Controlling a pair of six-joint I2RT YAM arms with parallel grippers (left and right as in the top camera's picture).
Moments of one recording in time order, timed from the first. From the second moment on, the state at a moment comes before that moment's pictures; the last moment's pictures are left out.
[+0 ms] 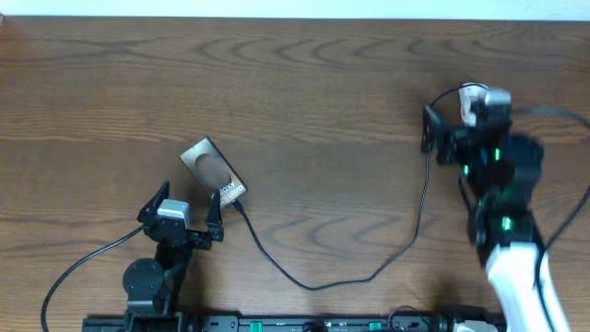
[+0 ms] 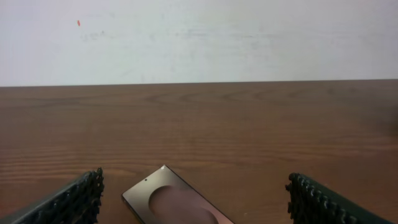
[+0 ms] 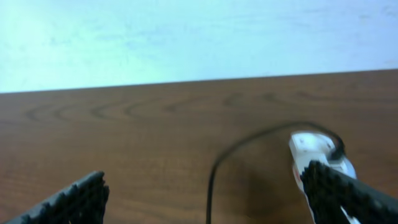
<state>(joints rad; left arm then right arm) -0.01 0.01 0.02 -0.10 0.18 -0.03 -0.04 1.01 0.57 0.16 -0.18 0.08</state>
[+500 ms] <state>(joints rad) -0.02 0.01 0.02 -0.10 0.18 -0.03 -0.01 0.38 0.02 0.15 -0.07 0.08</state>
